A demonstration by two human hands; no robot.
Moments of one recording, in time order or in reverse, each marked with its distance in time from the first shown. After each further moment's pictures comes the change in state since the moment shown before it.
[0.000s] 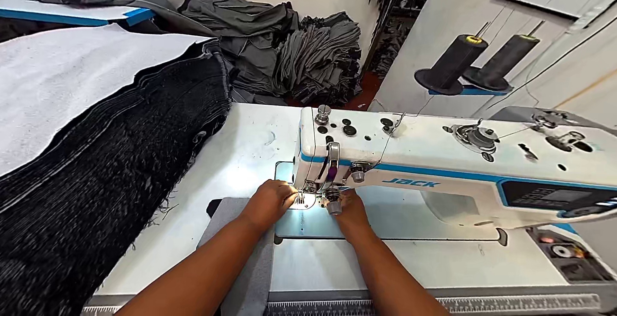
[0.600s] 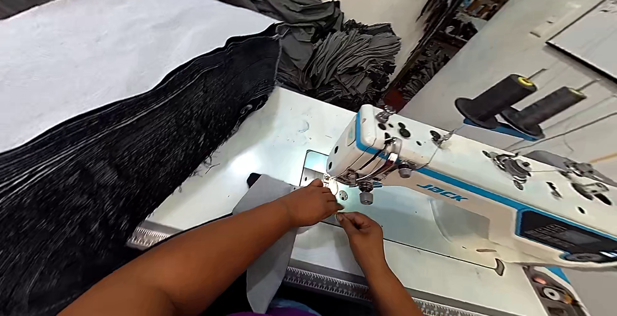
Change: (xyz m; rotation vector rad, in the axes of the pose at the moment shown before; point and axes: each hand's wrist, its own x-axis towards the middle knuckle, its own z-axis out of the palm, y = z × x) left_hand -0.011 0.023 -0.003 -0.079 -0.264 0.398; right_hand -0.057 0.021 0.006 -0.139 0.011 -0.333
